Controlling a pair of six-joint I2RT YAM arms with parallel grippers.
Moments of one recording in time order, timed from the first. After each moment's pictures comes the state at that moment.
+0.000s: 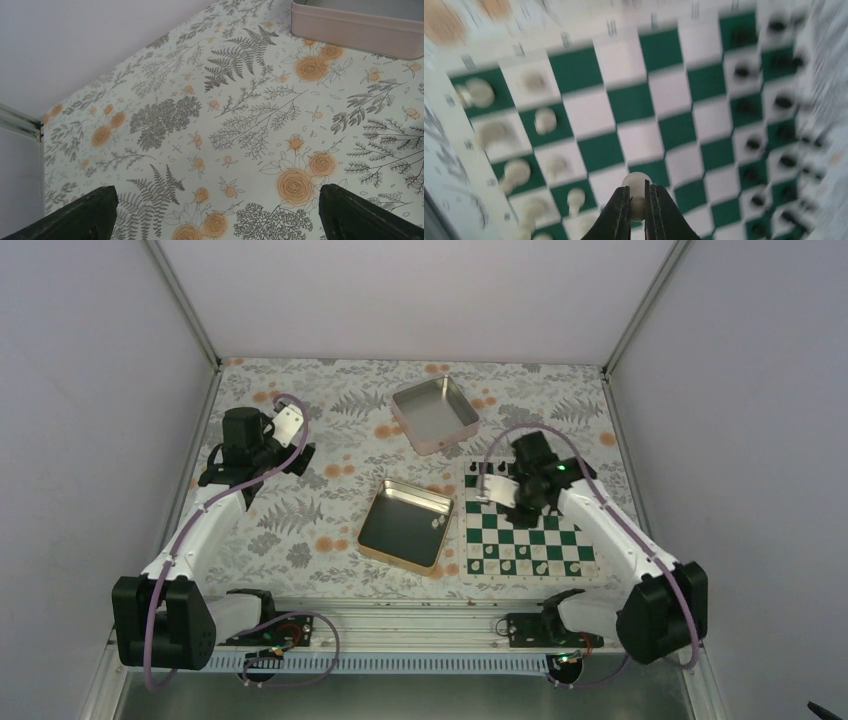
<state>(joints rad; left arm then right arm) -0.05 1.17 0.82 -0.24 0.17 0.46 0.45 1.27 1.01 -0.99 -0.07 -0.96</state>
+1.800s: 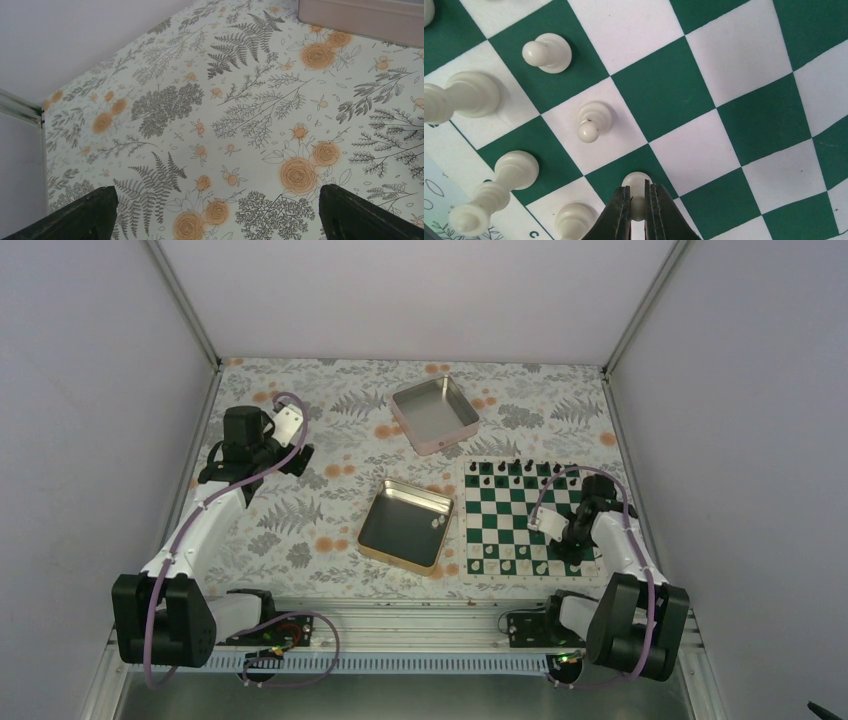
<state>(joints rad) -0.05 1.18 0.84 -0.30 0.14 0.45 -0.24 1.14 0.57 -0.86 -0.13 -1.31</state>
